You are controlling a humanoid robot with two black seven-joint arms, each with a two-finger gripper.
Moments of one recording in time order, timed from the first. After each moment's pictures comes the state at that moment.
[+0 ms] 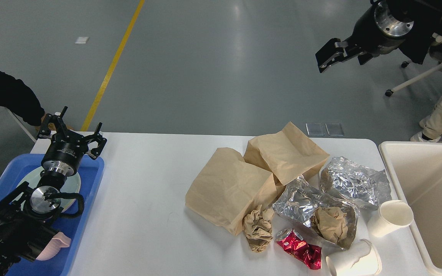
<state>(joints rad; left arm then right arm) -0.59 0.26 -1.03 -0.45 -0.12 -0.53 -0.24 2.13 -0.15 -1.39 0.84 -0.43 0.87 0.37</state>
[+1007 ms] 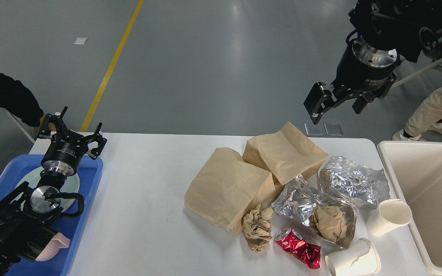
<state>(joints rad) -0.59 0.26 -1.03 -0.45 -0.12 -0.53 -0.24 2.19 -0.09 -1.41 1.03 -0.43 0.96 0.37</state>
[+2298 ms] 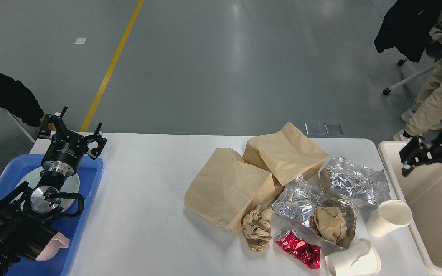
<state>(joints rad) -0.59 0.26 -1.03 -0.45 -0.12 -0.53 -0.24 1.75 -0.50 -1.57 0.89 -0.38 0.96 0.37</state>
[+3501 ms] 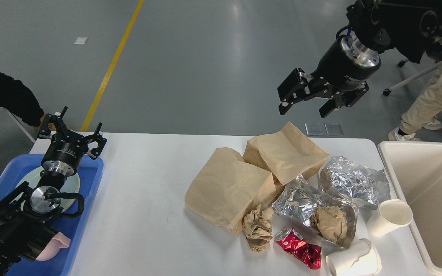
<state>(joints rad) -0.59 0.26 -1.03 -0.45 -0.12 -0.53 -0.24 2.21 -0.12 -1.38 1.02 -0.16 0.96 0.37</state>
